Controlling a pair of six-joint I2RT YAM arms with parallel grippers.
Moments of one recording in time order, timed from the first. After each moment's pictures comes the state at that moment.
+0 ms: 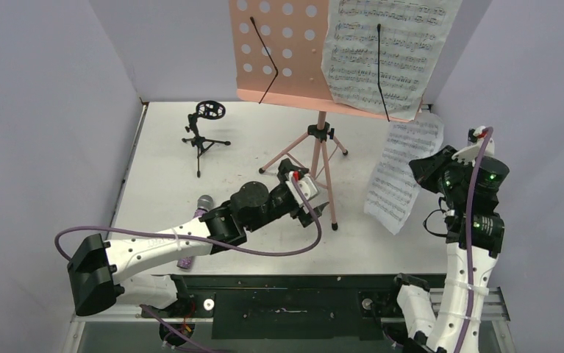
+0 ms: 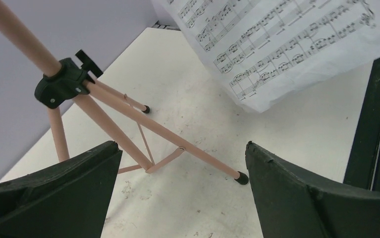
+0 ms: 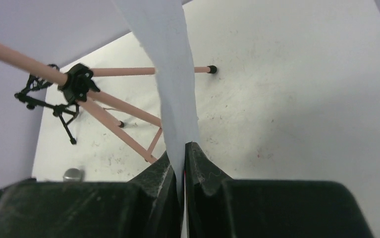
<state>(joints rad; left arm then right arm) -1.12 1.25 0.91 0.29 -0.09 0.26 -0.33 0.80 1.11 -0.70 -0.43 0.43</state>
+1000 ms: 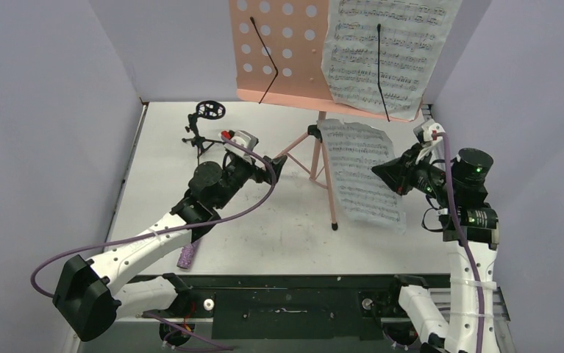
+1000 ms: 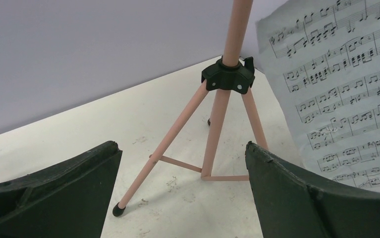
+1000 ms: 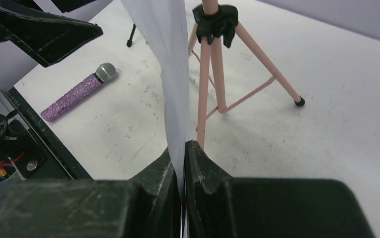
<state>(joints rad) -0.74 1.13 0.79 0.45 -0.10 -0.08 -0.13 0.82 1.13 -0.68 -0.86 -0.07</state>
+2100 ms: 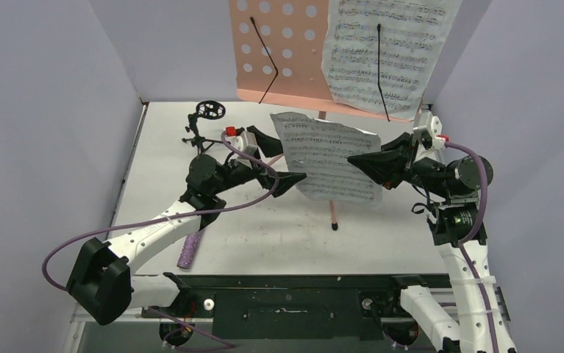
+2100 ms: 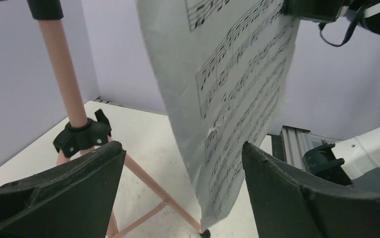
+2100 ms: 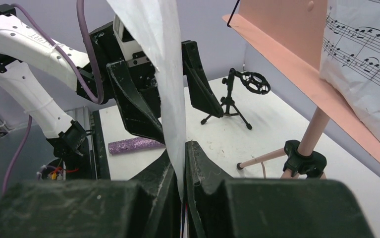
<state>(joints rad) -0.65 1.25 0.81 0.79 0.59 -0.28 0.07 0.81 1.03 0.09 -1.08 0.31</state>
